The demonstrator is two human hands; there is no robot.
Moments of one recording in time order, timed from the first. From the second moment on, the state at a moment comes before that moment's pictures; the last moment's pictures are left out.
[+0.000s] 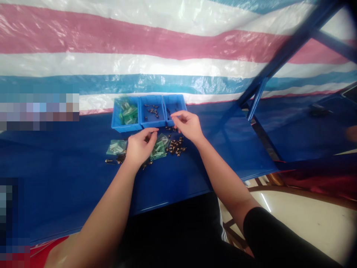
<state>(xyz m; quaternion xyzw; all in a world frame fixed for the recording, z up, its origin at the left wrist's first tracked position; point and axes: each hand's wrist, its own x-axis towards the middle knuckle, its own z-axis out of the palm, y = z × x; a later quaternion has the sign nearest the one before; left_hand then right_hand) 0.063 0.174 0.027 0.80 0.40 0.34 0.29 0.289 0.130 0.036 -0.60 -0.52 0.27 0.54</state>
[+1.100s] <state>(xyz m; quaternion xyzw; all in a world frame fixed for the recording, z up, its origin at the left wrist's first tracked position) 0.066 0.170 0.030 0.81 0.39 0.34 0.28 0.279 0.121 0.043 -0.65 -0.73 0.15 0.16</state>
